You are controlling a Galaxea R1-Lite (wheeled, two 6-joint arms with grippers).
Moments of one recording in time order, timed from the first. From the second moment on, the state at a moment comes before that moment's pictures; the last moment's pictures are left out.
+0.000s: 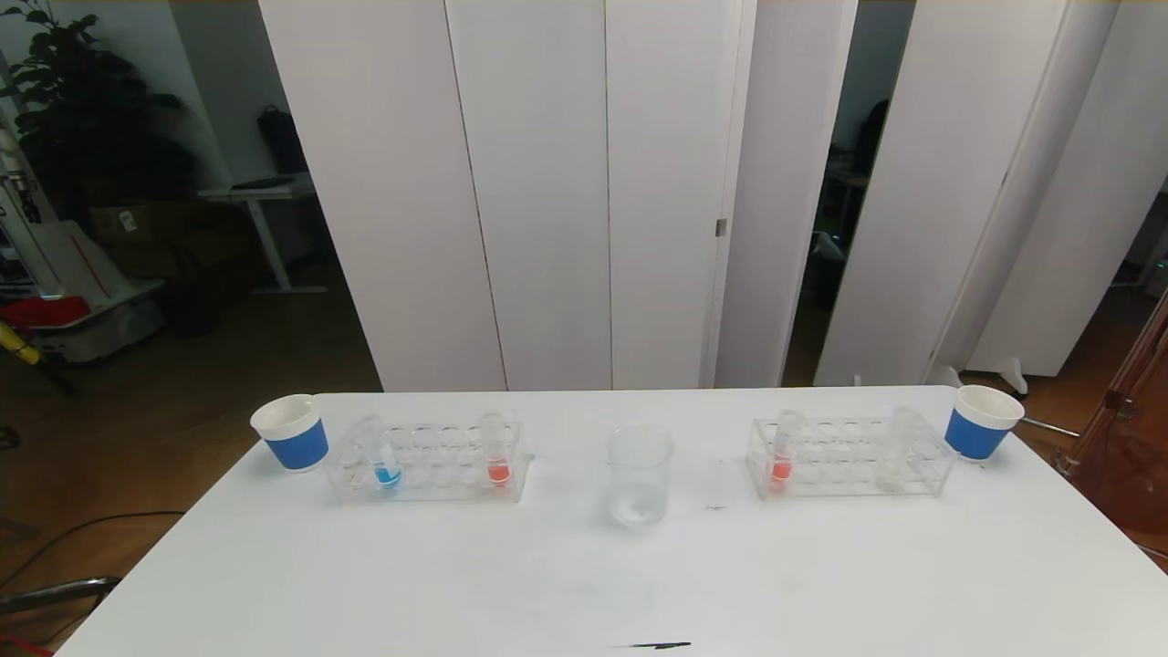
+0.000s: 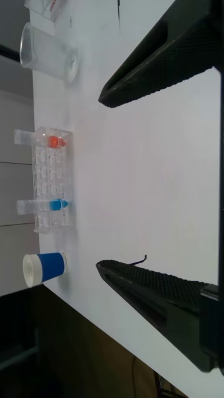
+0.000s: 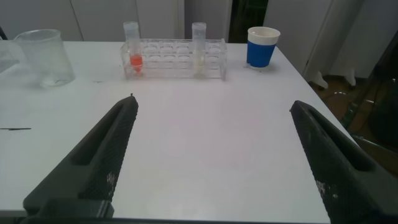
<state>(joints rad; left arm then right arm) 0.00 0.00 0.00 0.00 -0.01 0.01 -0.01 0.00 0.00 0.00 -0.01 0.01</state>
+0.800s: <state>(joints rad) 0.00 0.00 0.00 0.00 -0.01 0.01 -0.01 0.00 0.00 0.01 -0.01 0.01</state>
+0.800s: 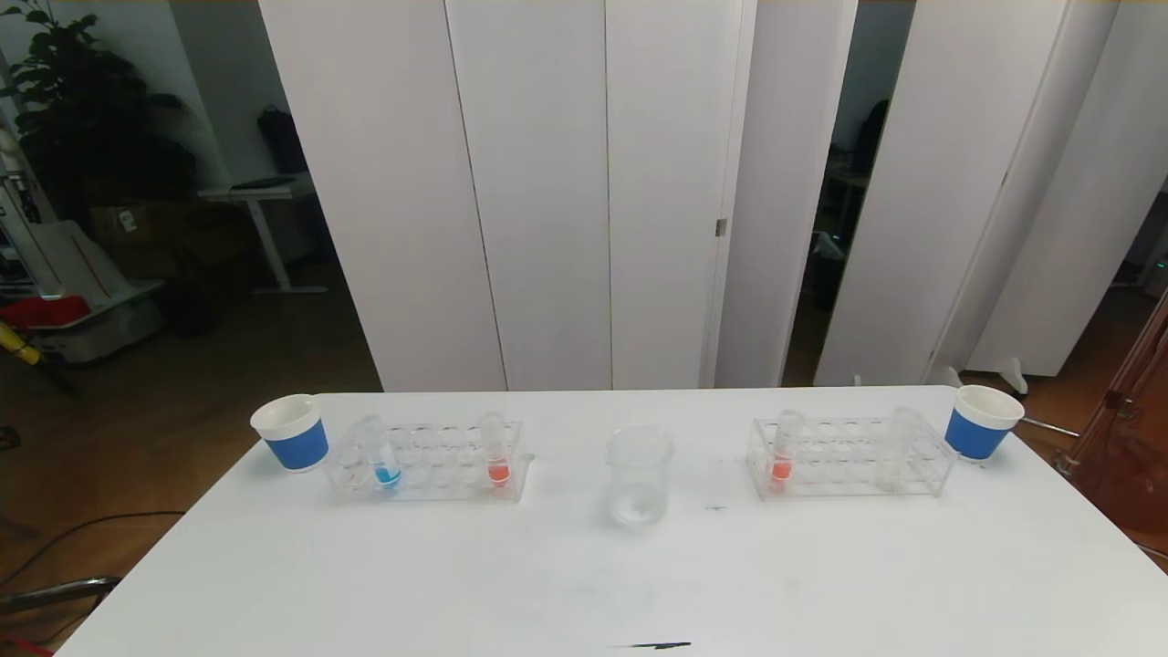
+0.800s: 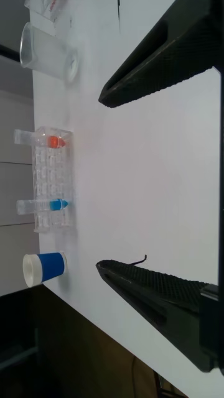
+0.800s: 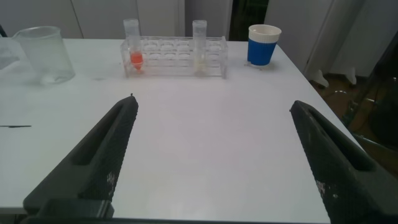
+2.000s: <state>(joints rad) 0.00 0.00 0.00 0.00 -0.01 0.01 -0.01 0.42 -0.48 -0.01 -0.02 0.03</state>
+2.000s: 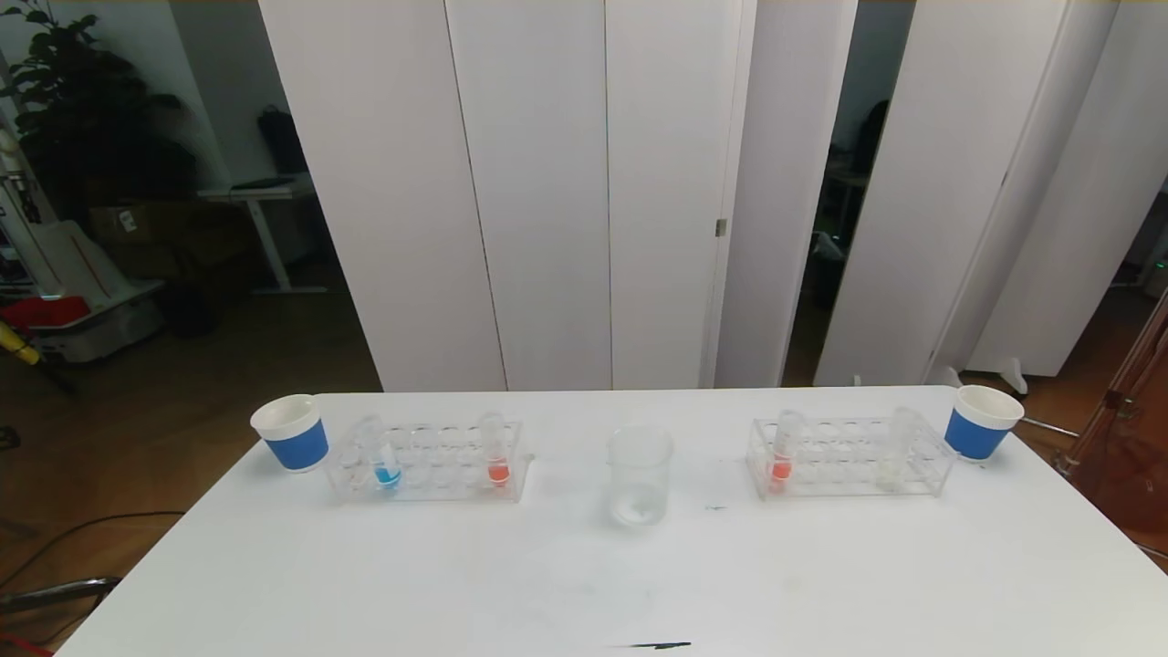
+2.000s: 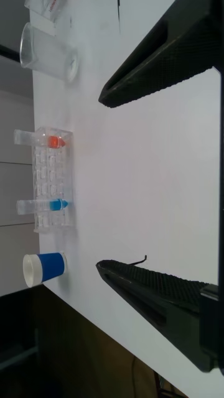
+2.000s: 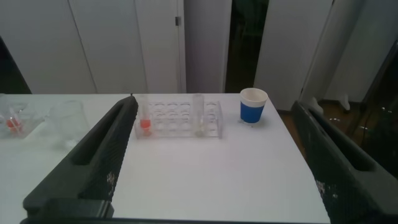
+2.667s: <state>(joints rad) 0.00 0.00 0.00 0.00 -0.01 0.01 0.07 1.08 -0.59 -0.41 -0.13 0.10</state>
